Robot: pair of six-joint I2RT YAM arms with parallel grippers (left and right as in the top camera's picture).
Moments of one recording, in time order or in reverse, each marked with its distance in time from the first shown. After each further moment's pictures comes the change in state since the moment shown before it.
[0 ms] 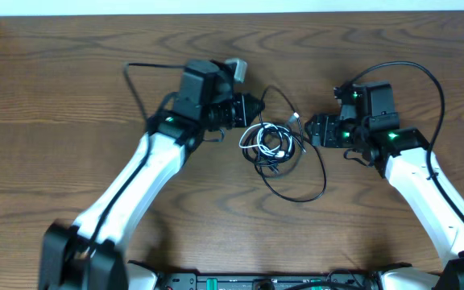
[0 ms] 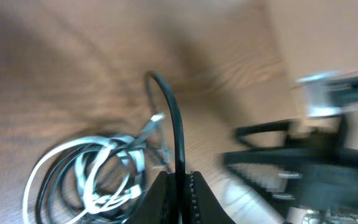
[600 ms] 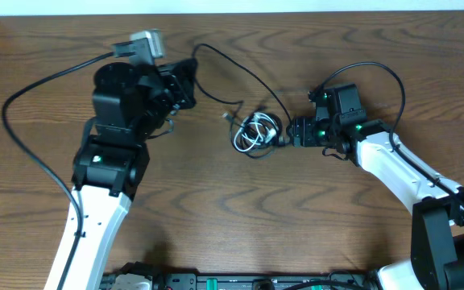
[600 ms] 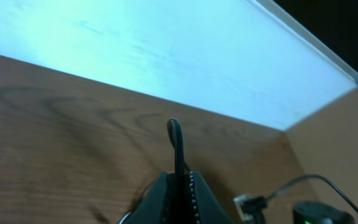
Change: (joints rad) left arm 0.204 -0.358 0.001 -0.003 -0.302 -0.029; right arm 0.075 0.229 0.000 0.187 0.000 0.014
